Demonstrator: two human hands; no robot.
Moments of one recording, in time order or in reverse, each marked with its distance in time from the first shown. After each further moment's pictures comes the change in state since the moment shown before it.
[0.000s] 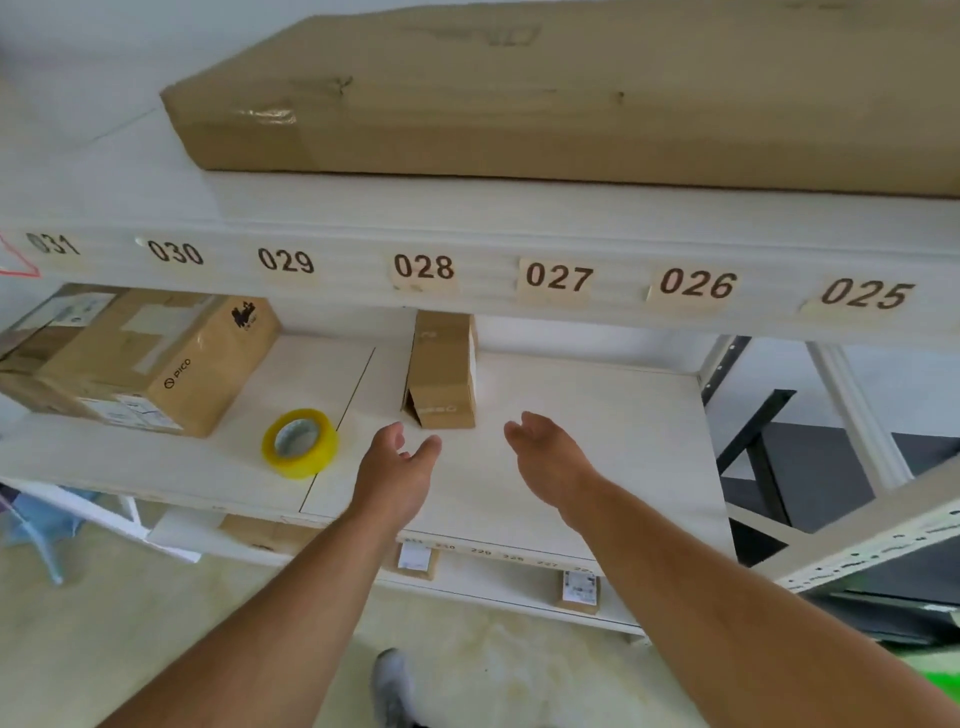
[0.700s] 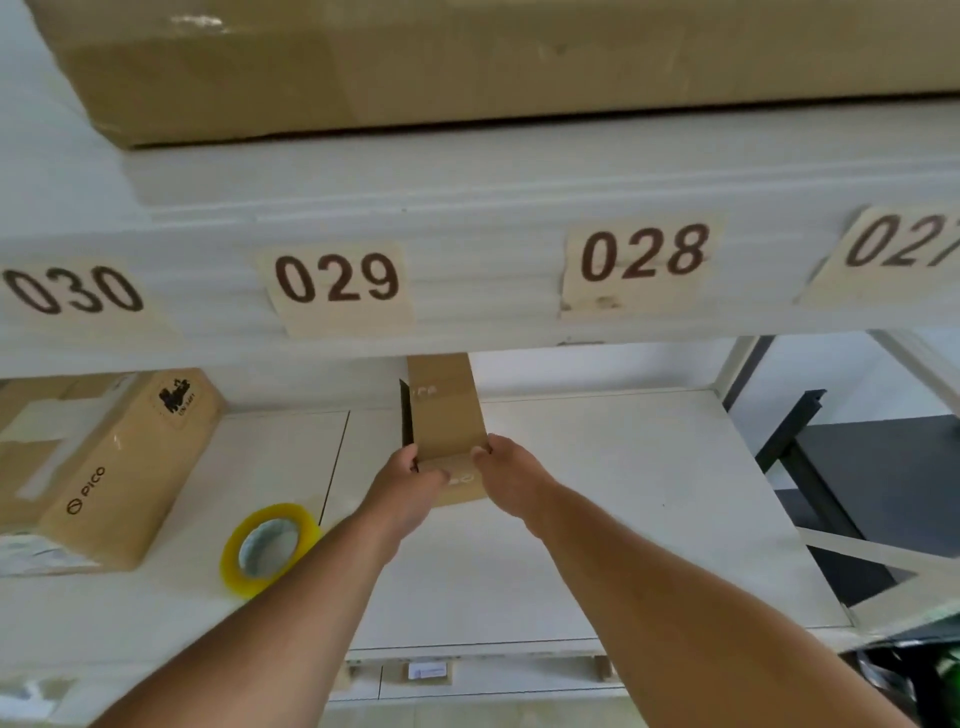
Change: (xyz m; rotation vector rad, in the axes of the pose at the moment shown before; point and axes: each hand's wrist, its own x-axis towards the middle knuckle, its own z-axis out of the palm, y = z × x) left_hand 0.191 -0.029 -0.004 0.095 -0.386 0.083; right_hand 0.131 -0.038 0.092 0.043 0.086 0.005
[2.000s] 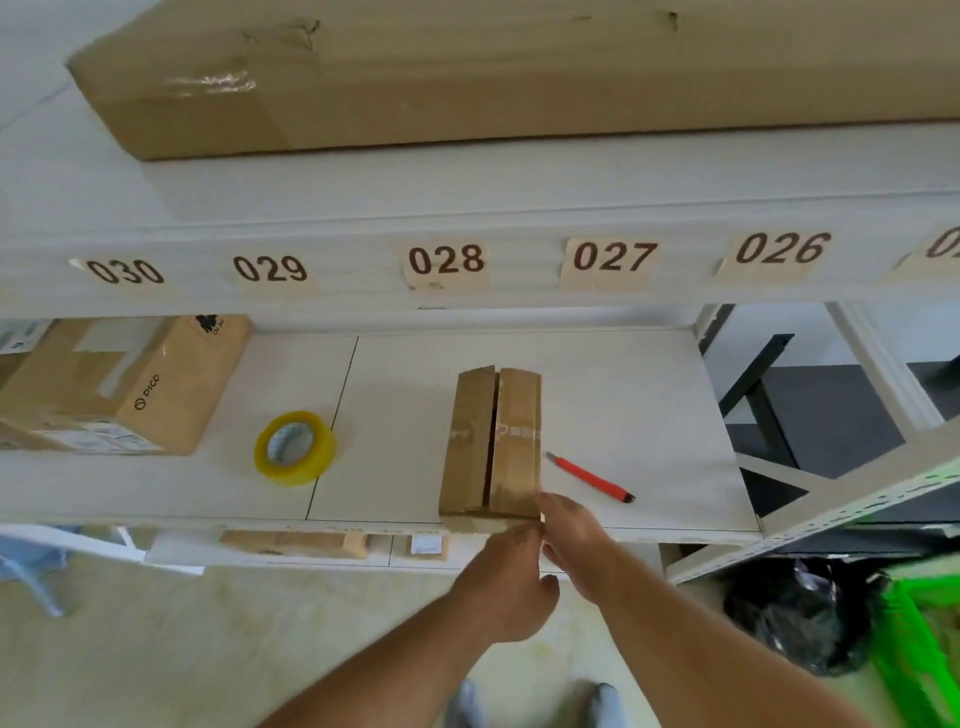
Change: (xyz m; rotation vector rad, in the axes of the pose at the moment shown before) left_hand -0.186 -0.010 0.150 0.606 -0.293 0.165; right_hand -0.137 0.126 -0.040 0.349 -0.102 0.383
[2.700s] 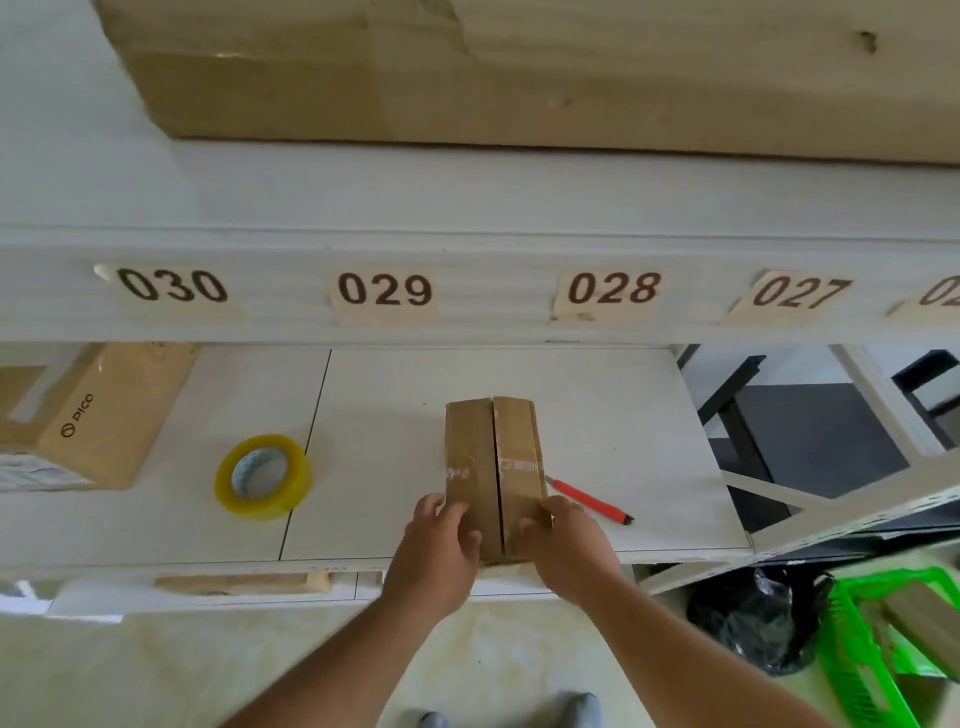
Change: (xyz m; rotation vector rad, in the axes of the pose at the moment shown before) left_hand 0.048 -0.099 -0.047 0.000 0.305 -0.011; right_hand 0.004 -0.025 0.030 -0.652 0.301 -0.155
